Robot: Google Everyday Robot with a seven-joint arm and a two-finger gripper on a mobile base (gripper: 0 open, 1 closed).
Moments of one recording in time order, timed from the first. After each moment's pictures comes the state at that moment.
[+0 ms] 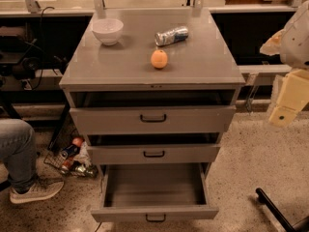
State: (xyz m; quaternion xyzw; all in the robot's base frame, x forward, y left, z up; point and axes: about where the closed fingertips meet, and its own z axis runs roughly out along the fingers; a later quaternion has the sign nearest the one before) arm 0.438 -0.217 0.976 -0.60 0.78 -0.03 0.16
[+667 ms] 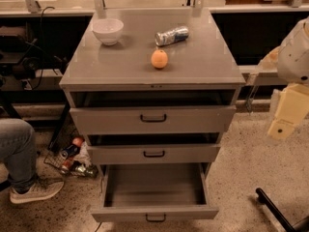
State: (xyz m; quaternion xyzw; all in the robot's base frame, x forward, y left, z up) arm 0.428 -0.218 0.951 -0.60 0.79 -0.01 0.14
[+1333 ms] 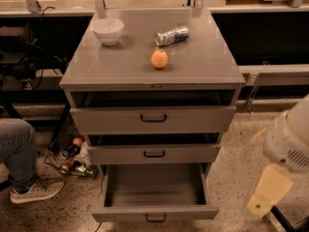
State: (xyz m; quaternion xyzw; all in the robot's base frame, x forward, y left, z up) arm 0.346 -0.202 0.835 -0.51 0.85 0.11 0.09
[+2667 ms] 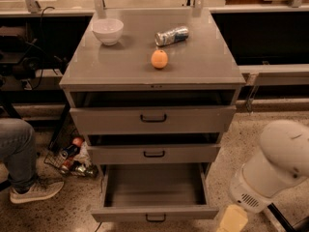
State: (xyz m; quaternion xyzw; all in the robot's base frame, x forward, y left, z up) arm 0.317 -0.177 0.673 -0.48 0.86 0.18 0.03
